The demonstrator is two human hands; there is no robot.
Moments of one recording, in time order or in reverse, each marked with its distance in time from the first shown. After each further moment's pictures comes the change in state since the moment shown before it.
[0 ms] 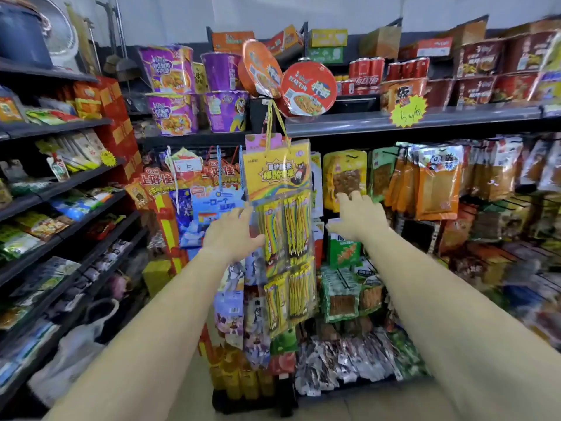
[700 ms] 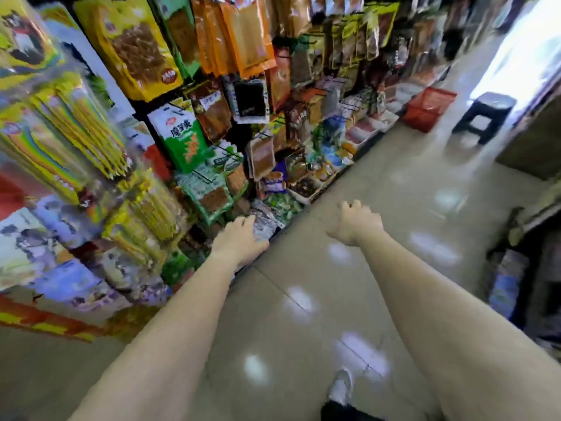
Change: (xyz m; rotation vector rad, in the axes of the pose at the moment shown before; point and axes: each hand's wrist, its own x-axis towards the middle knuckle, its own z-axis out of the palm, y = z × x) left_hand -0.087 0.212 0.240 -0.097 -0.673 0.572; right_hand -0.287 0.161 0.179 0.107 -0.490 0.822
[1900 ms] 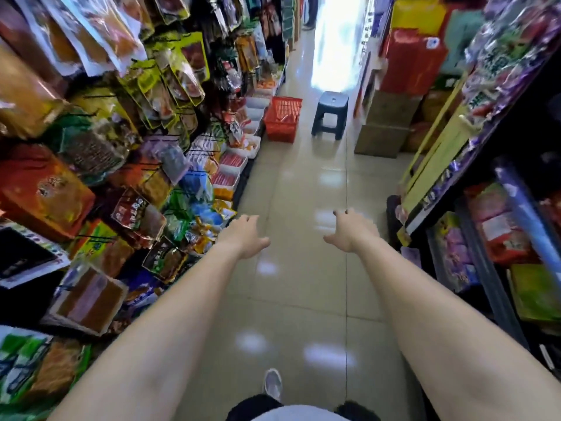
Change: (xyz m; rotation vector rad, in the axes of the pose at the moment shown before) left_hand 0.481 0.445 -0.077 0.149 -0.146 0.563; right_hand 0.330 0.370 -0.135 0.191 0.027 0.544
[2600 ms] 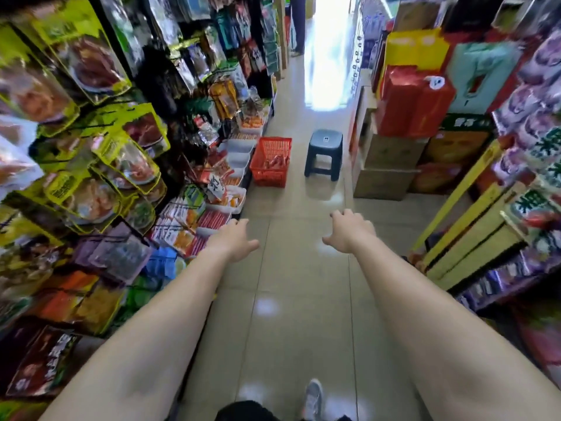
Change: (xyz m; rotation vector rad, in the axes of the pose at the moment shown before) left_hand 0.429 0.082 -0.184 -0.005 0.013 -0.030; right_hand 0.426 0.049 -0.187 0.012 0.038 0.017
